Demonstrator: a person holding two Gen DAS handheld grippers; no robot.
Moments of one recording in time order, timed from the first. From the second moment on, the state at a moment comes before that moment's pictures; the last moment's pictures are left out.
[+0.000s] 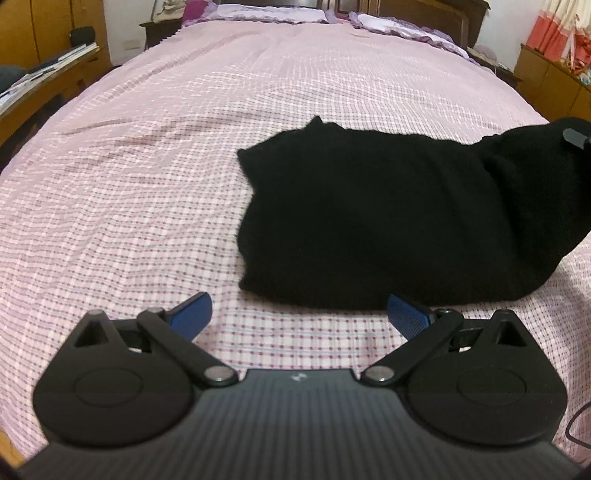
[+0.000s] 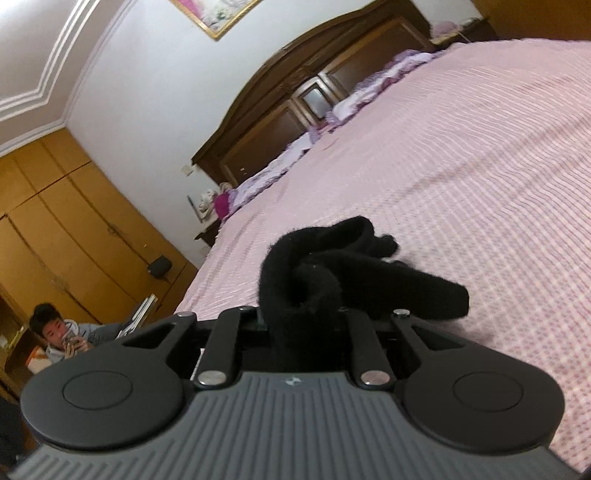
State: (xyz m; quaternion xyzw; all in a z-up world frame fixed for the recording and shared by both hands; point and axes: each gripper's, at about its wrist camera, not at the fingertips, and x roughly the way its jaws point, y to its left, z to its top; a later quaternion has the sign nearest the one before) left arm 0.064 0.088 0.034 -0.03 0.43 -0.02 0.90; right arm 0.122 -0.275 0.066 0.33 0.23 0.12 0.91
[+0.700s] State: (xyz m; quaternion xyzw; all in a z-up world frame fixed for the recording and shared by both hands) left arm 0.076 0.143 0.050 -0.07 0.40 0.02 0.91; right arm 0.162 -0.063 0.073 0.14 0.31 0.25 0.91
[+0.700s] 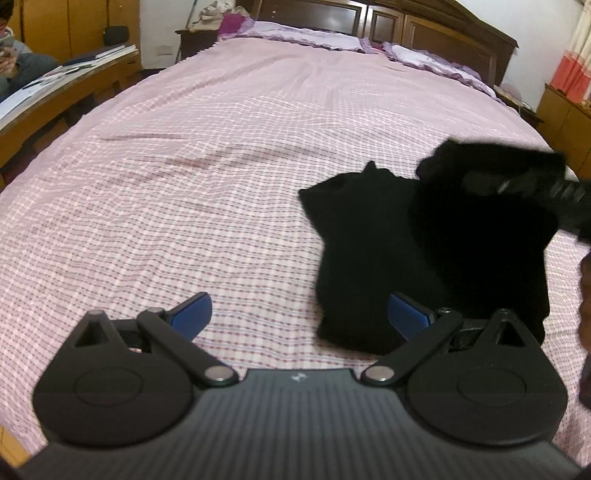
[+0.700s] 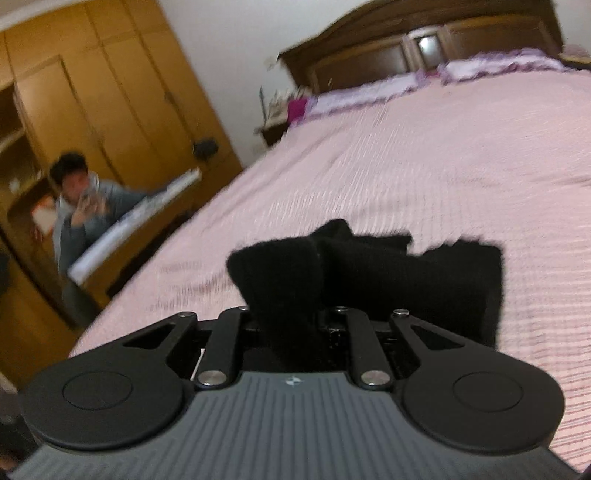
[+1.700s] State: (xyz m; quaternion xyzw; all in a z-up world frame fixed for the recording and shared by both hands) left arm 0.129 0.050 0.055 0.07 0.31 -0.10 0.94; right arm 0.090 -0.163 0.066 0.15 0.33 0.22 0.90
